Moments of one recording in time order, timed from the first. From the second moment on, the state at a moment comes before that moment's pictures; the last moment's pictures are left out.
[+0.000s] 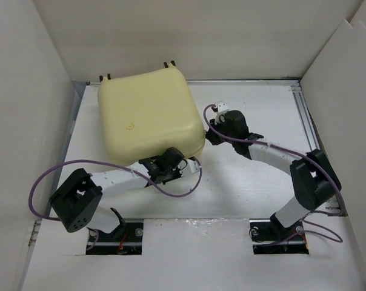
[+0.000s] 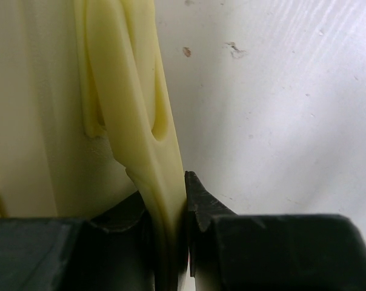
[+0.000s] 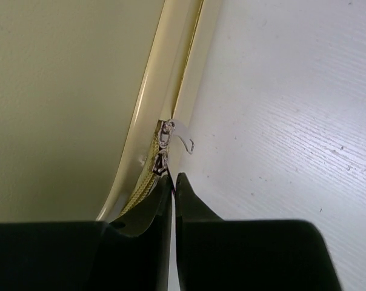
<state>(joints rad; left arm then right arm) -0.86 1.38 0.70 -0.34 -0.15 0.52 0.52 1.57 0.92 0.15 -0.12 0.19</state>
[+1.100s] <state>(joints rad) 0.31 1.39 1.33 -0.53 0.10 0.12 0.41 1.63 0.86 0.37 -0.18 0.26</state>
